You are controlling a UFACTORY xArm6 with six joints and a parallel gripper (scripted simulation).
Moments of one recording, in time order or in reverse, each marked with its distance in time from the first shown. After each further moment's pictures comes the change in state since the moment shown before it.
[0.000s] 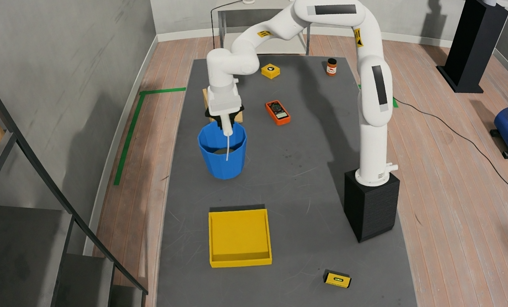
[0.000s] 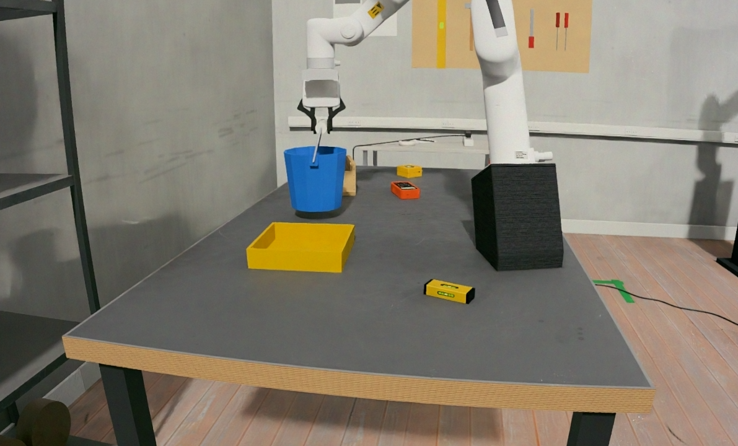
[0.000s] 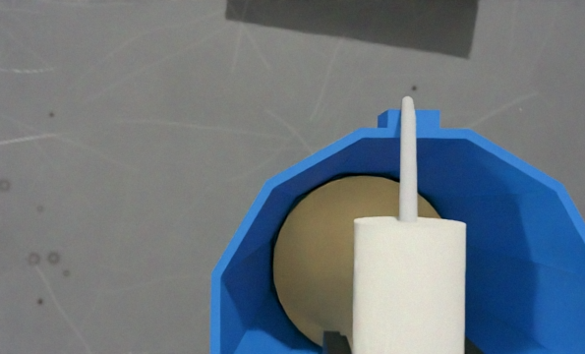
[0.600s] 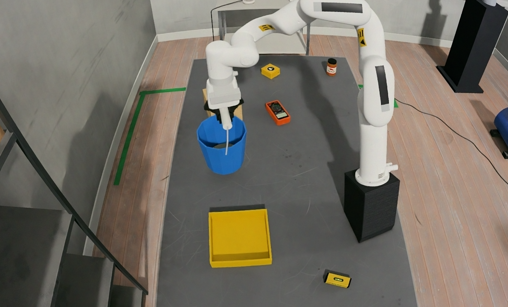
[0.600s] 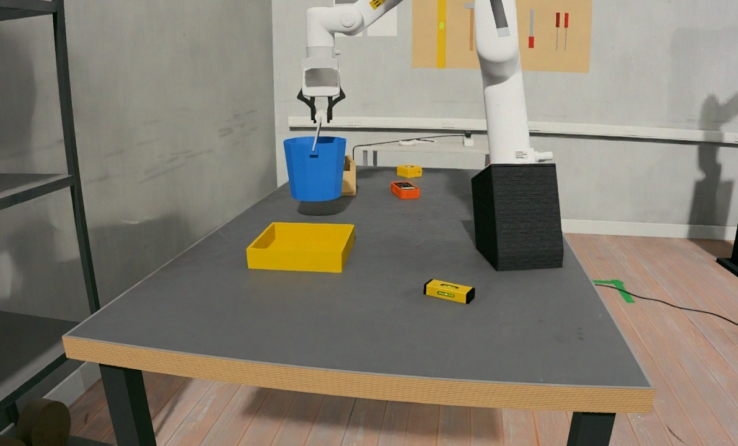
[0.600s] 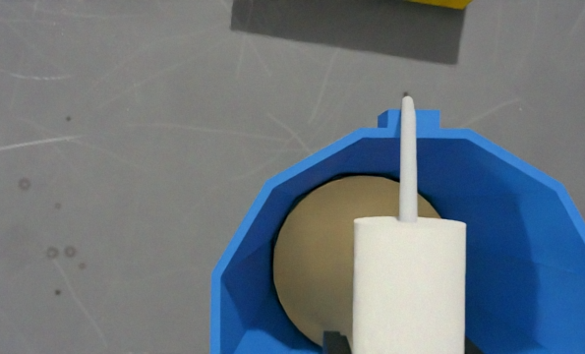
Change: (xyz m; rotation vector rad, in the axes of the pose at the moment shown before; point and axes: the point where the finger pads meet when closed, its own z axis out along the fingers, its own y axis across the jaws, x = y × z) arm 0.000 0.000 -0.029 0.000 0.000 0.000
